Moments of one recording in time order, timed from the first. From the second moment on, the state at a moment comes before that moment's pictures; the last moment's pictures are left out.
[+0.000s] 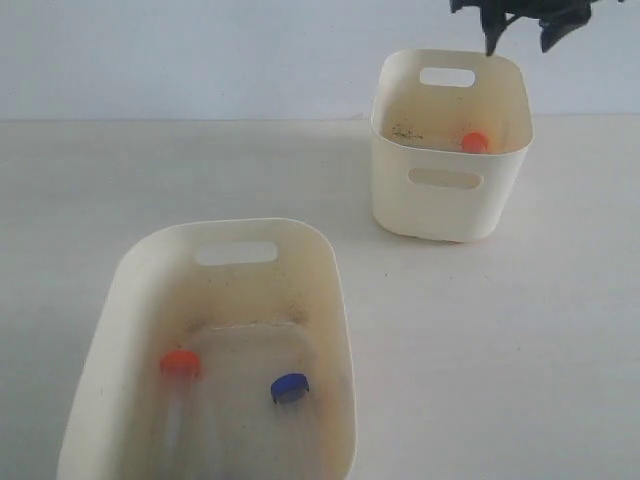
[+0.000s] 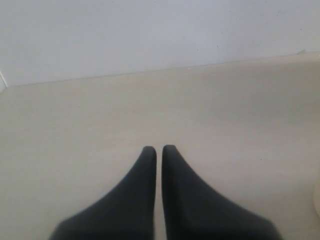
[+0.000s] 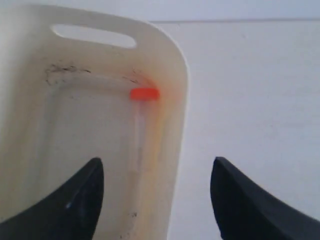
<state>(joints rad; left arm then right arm) -0.02 0.01 0.00 0.13 0.28 -0.02 0.07 2.21 -2.24 -0.16 1.22 0.24</state>
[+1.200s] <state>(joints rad) -0.02 0.01 0.00 0.13 0.28 -0.02 -0.01 2.21 -1.99 -0.05 1.21 -0.14</state>
